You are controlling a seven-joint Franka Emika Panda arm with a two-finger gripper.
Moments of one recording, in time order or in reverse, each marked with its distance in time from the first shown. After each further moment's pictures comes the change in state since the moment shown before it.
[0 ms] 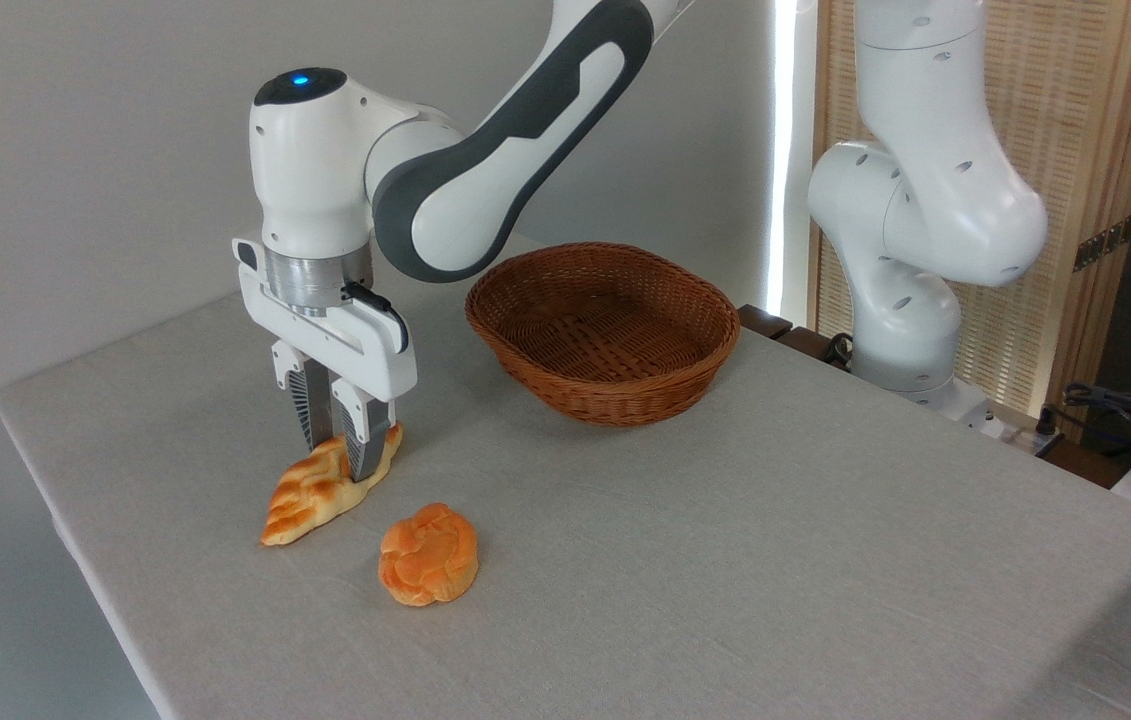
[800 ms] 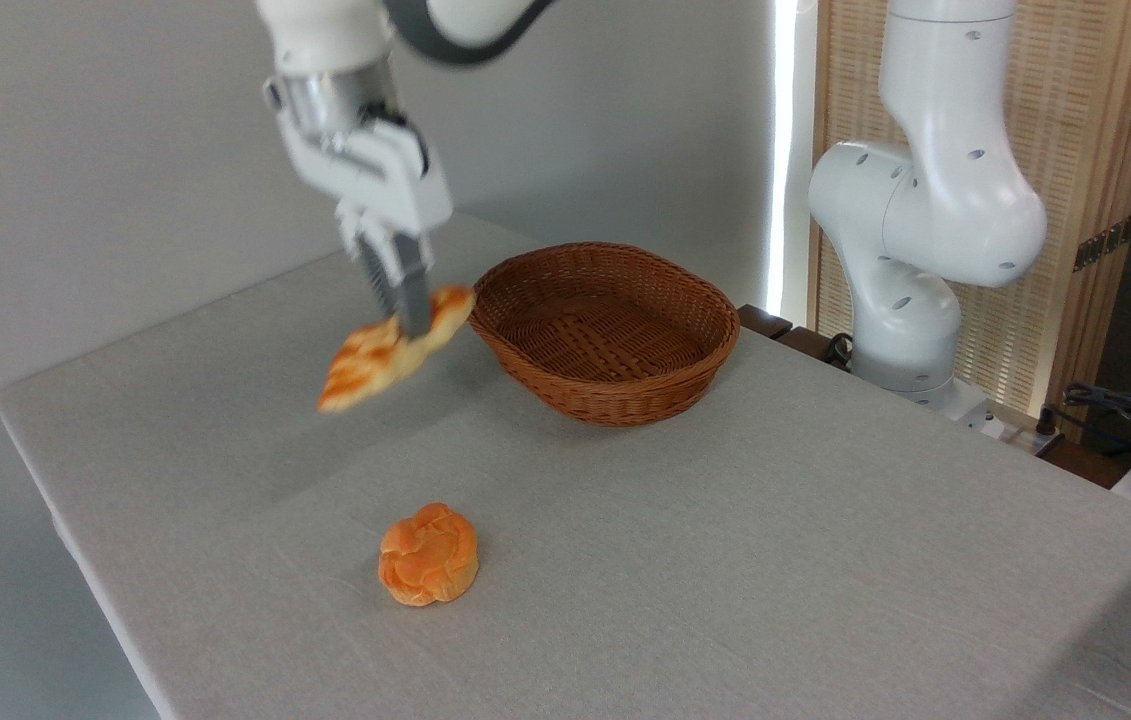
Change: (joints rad) arm -0.020 -0.267 0.032 0.111 -0.020 -0.549 0.188
